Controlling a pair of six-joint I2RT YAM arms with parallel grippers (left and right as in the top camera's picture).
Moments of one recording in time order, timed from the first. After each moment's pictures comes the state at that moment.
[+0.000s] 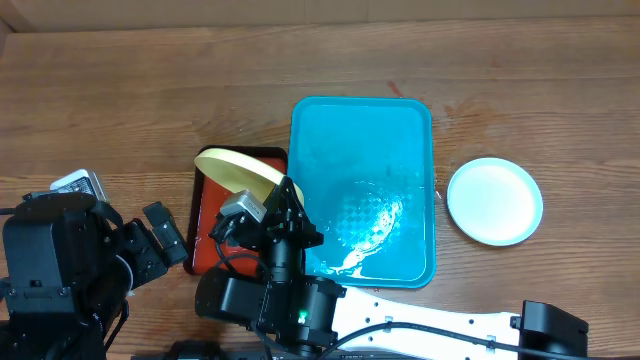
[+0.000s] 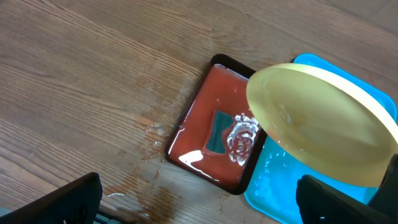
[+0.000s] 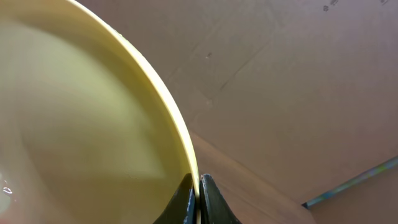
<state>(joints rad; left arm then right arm) -0.01 0.99 1.71 -1.63 -0.15 -0.44 1.36 1.72 1.39 -0.45 1.39 0.11</state>
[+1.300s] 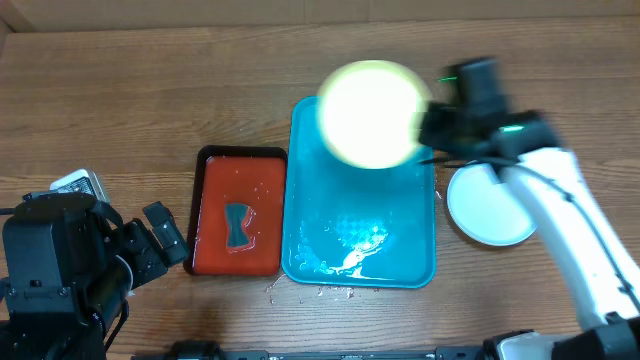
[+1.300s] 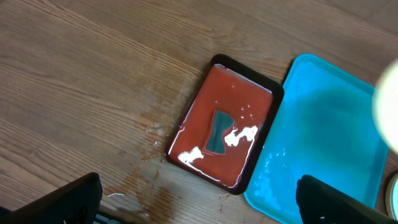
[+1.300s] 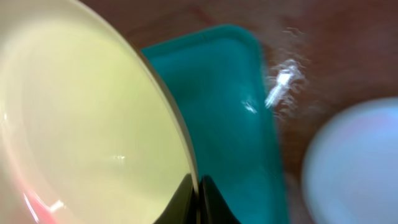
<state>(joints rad) -0.01 0.99 1.71 -1.63 -0.15 -0.44 0.20 1.52 1.39 -0.92 -0.09 0.56</state>
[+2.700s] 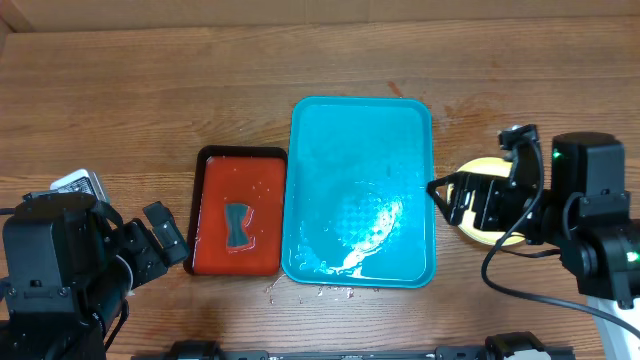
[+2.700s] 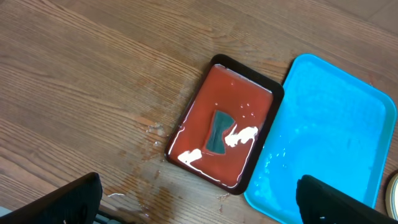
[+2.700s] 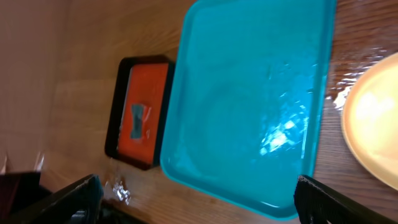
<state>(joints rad) -0.01 0.99 1.71 -1.63 -0.15 -0.44 0.13 1.03 1.27 -1.16 -0.49 0.30</state>
